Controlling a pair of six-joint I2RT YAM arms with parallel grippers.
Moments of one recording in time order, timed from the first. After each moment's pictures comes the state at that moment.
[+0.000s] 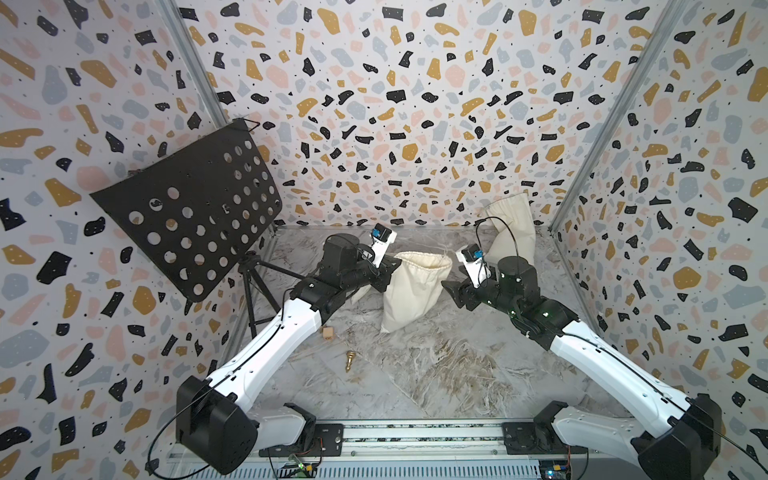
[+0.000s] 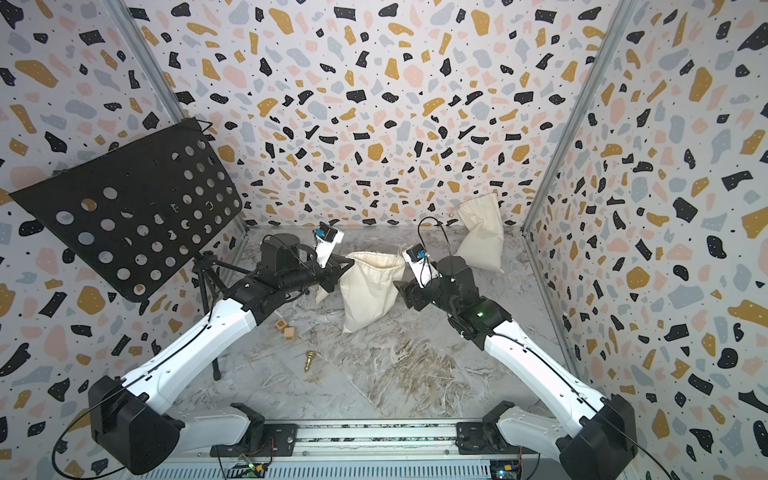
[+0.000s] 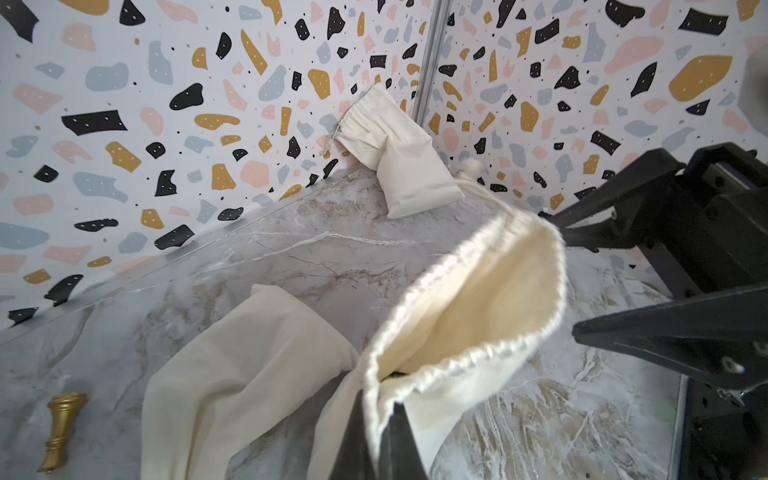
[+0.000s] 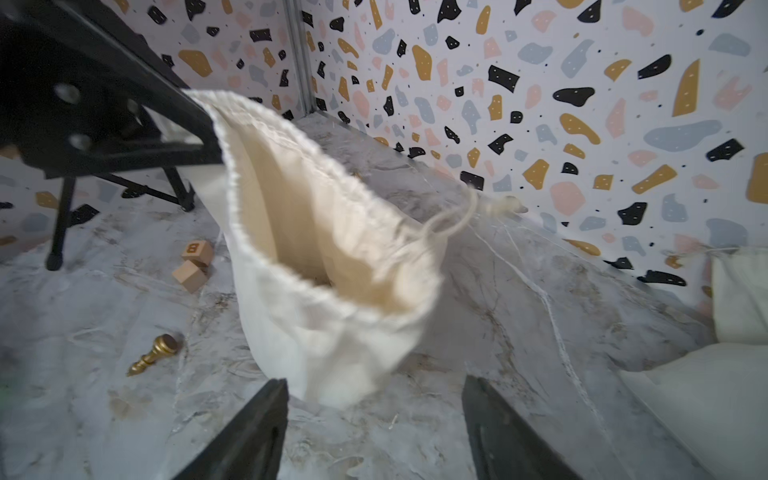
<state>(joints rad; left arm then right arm) -0.46 1.29 1.17 -0.29 0.38 0.07 0.60 1.13 0.98 -0.23 -0.14 -0.11</state>
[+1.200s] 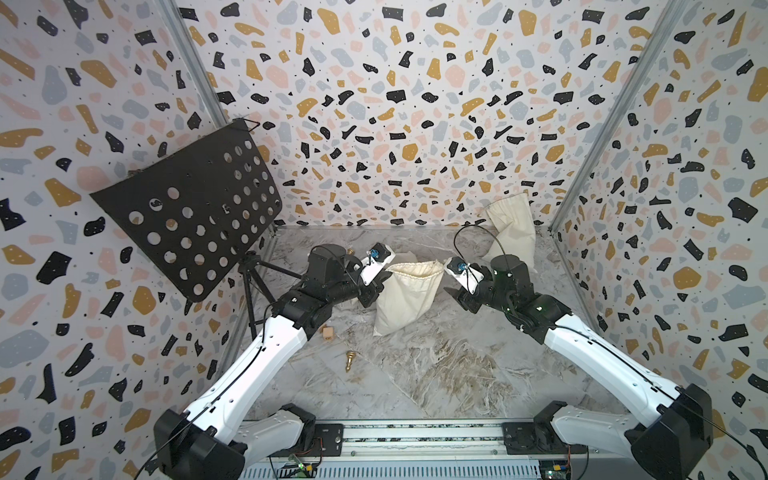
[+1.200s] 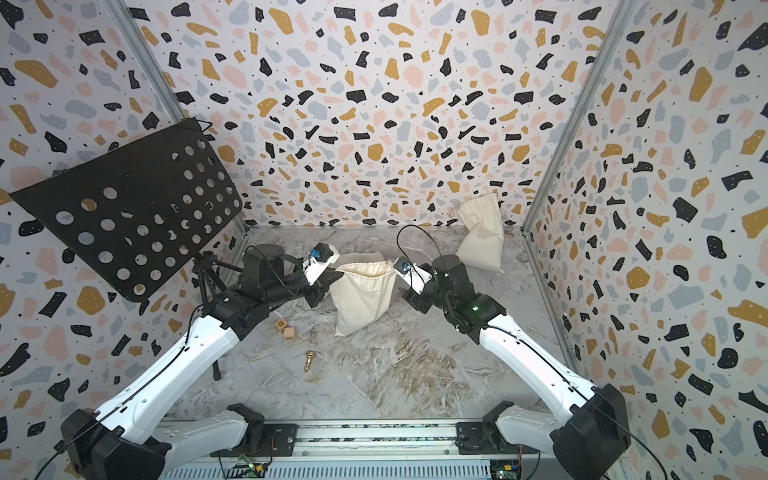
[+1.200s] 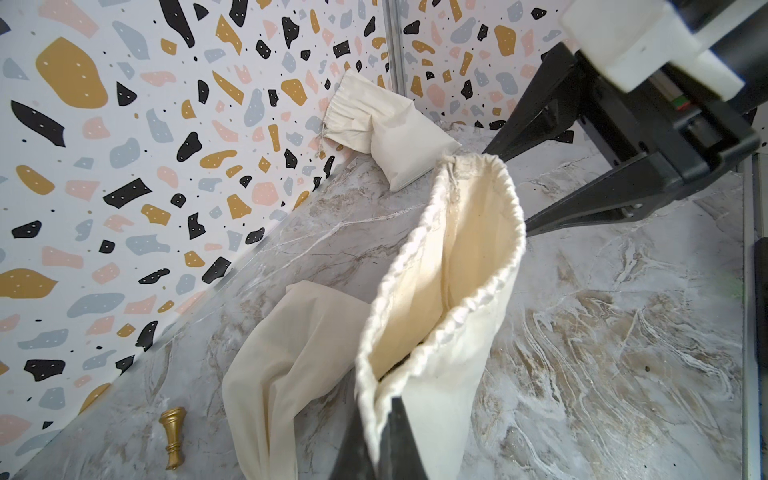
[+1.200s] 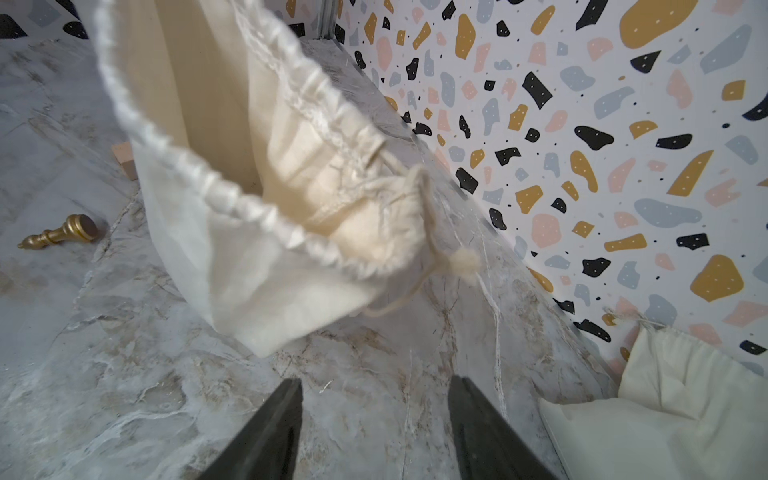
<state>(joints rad) -0.44 1.14 1.08 -0.38 0.42 0.37 0.59 1.20 1.00 -0.28 -0.16 -0.47</state>
